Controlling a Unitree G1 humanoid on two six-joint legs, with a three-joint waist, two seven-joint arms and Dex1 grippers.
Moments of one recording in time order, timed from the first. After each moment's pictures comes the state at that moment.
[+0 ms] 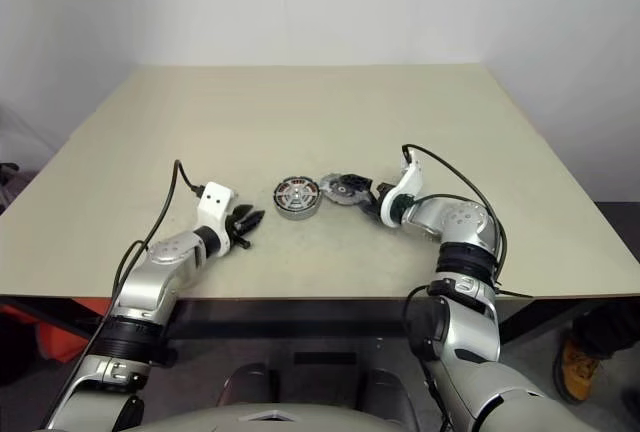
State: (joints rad) left arm -0.25 0.29 -0.02 0.12 -0.16 0.42 -0.44; right arm -0.74 -0.09 -0.60 0.54 0.67 1.20 0.19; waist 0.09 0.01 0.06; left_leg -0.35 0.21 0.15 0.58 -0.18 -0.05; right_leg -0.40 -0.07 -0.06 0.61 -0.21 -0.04
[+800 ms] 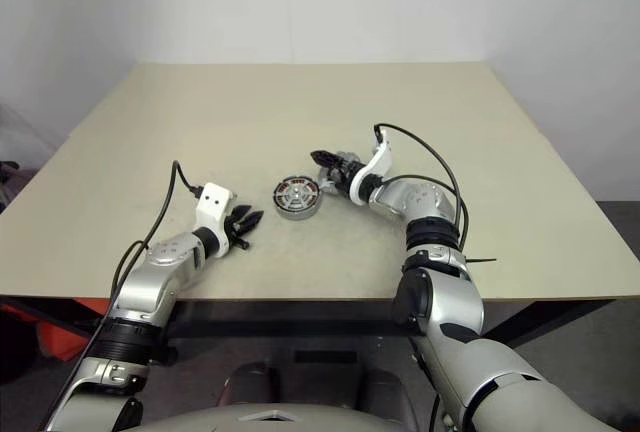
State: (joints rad) left arm -0.25 0.30 -0.02 0.11 -0.17 0.42 -0.44; right arm -0.89 -0.05 -0.48 0.72 0.67 1.00 0.37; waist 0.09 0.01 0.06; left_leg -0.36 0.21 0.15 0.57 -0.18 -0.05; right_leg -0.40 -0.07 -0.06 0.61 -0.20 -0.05
